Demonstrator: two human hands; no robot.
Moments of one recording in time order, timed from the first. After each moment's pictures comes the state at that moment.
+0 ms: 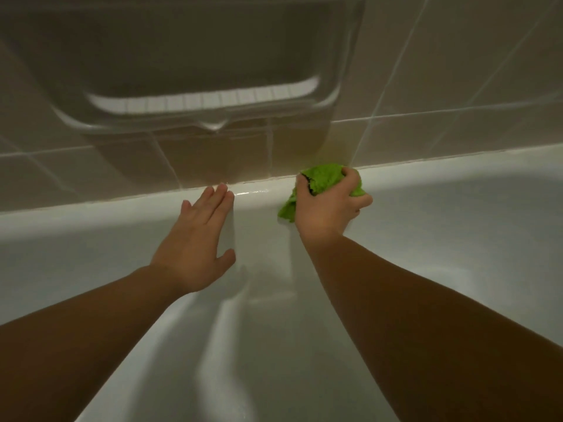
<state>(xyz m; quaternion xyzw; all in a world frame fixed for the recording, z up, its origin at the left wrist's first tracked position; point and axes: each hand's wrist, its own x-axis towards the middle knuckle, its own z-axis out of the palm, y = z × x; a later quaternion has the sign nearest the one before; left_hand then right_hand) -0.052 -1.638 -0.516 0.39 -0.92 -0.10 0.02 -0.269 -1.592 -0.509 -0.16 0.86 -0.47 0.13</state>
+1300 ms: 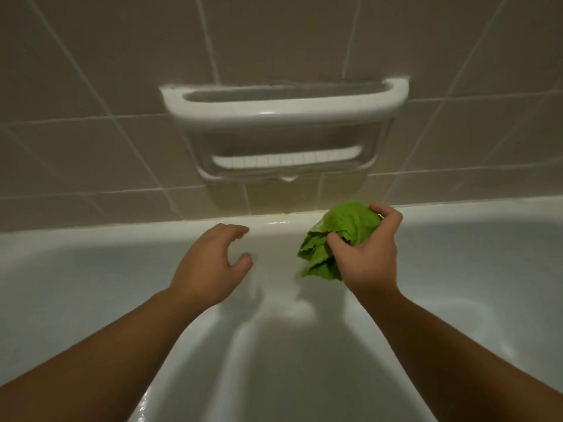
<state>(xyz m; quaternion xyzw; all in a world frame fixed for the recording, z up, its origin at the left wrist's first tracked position) 0.014 -1.597 -0.395 0.51 -0.81 -0.24 0.15 -0.221 -1.506 -0.392 -0.30 0.75 -0.53 0.25</state>
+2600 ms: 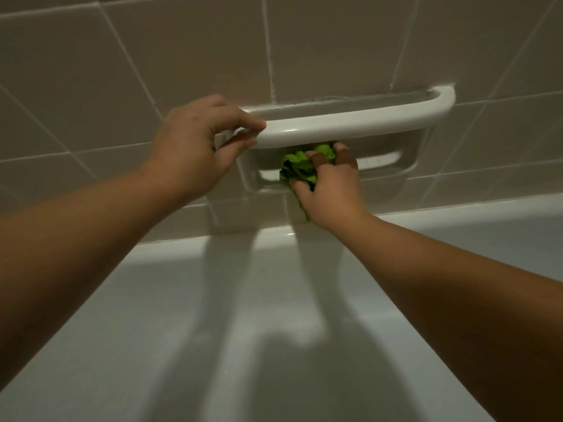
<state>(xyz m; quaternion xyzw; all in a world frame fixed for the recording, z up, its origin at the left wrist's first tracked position) 0.049 -1.708 -0.238 0.28 -0.90 -0.04 0.33 -0.160 -1.640 -0.343 -0.55 0.79 -0.28 0.08</state>
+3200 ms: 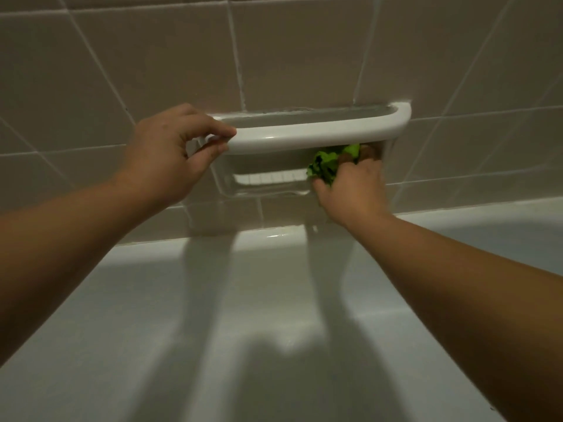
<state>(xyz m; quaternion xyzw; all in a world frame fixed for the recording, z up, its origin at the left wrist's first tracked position) 0.042 -1.700 -0.242 0.32 -0.88 -0.05 0.35 -0.216 -1.601 -0.311 -0.51 0.85 -0.15 -0.01</state>
